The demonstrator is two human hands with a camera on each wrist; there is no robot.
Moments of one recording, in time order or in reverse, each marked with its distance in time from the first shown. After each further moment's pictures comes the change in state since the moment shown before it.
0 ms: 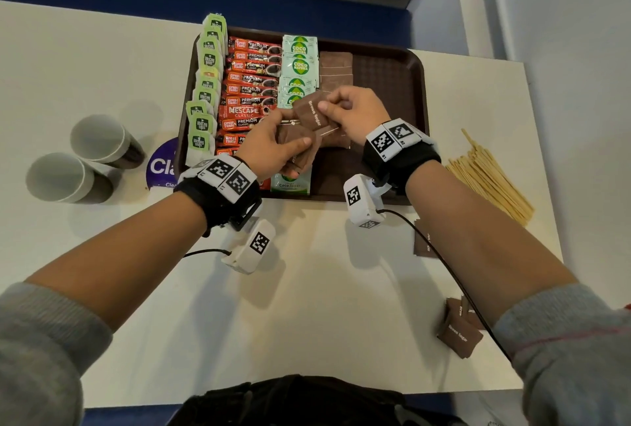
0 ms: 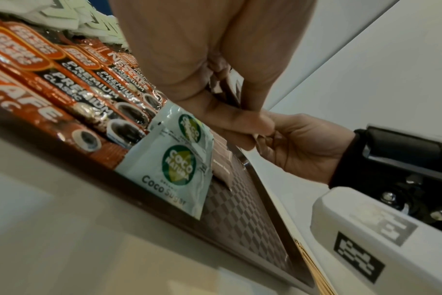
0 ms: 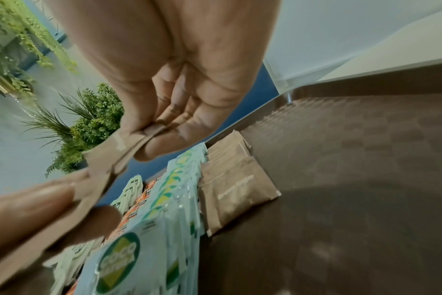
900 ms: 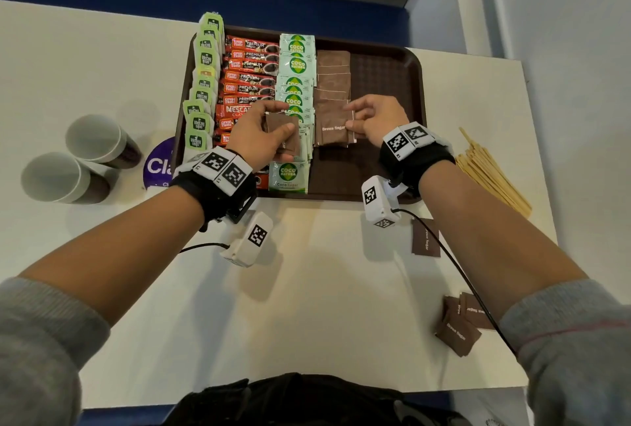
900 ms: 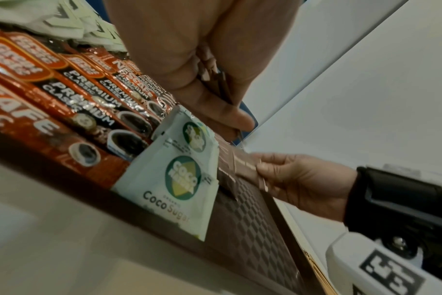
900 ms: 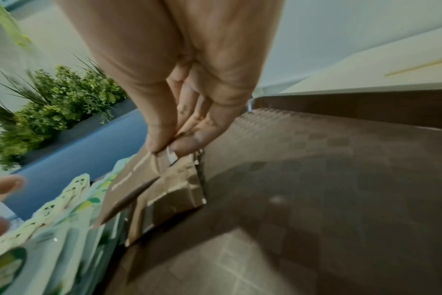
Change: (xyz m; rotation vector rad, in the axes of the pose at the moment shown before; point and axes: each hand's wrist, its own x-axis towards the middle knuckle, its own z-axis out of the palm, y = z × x) left_hand 0.009 0.002 -0.005 -0.085 0.154 -0.028; right_hand 0.003 0.034 -0.022 -0.018 0.036 0.171
